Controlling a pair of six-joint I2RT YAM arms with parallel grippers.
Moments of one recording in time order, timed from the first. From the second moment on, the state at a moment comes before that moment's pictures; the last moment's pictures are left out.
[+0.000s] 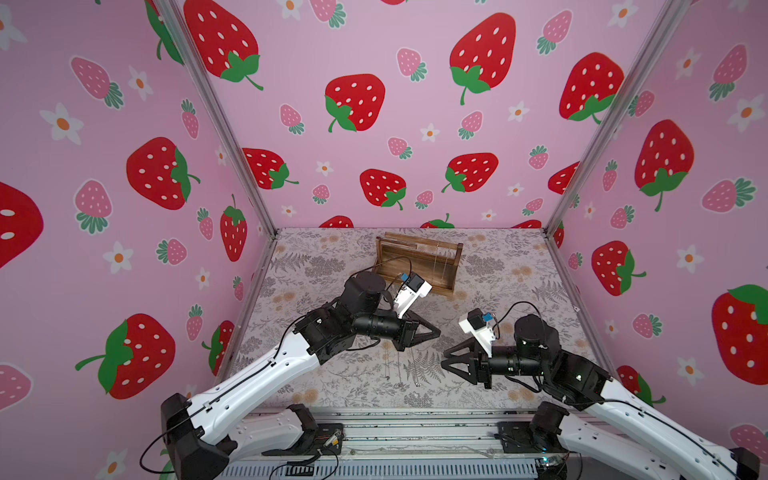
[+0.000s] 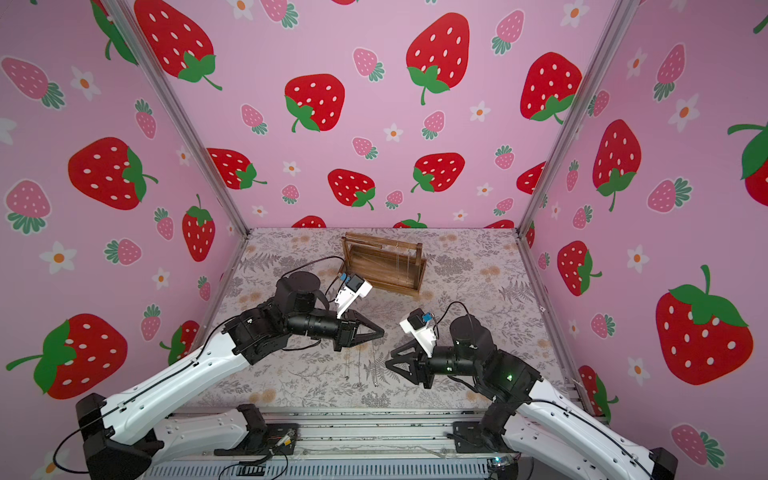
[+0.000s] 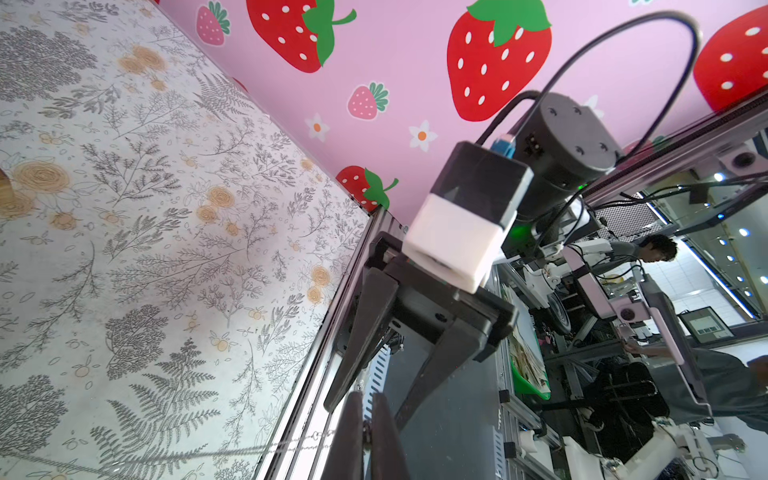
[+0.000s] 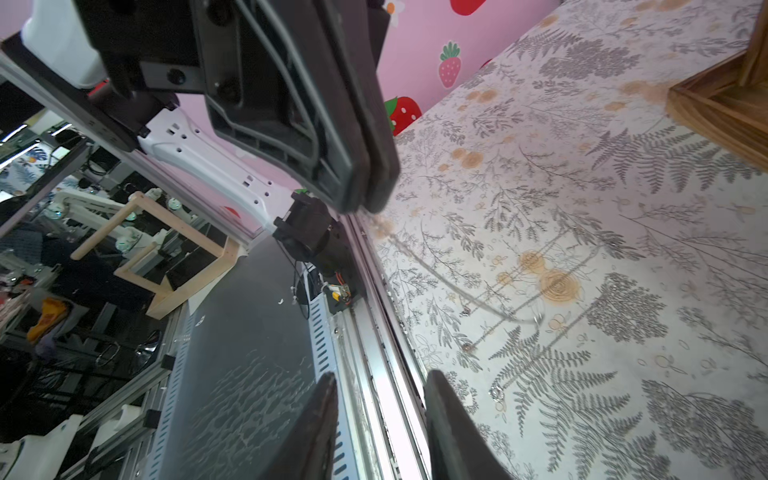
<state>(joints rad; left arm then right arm) -0.83 1.13 1.09 -0.39 0.69 -0.42 0.91 0.69 0.67 -0.34 -0.52 0.34</state>
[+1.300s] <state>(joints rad) -0.96 1.19 1.09 -0.36 0.66 -0.45 0.96 0.61 0.69 -0.35 -0.39 0.31</state>
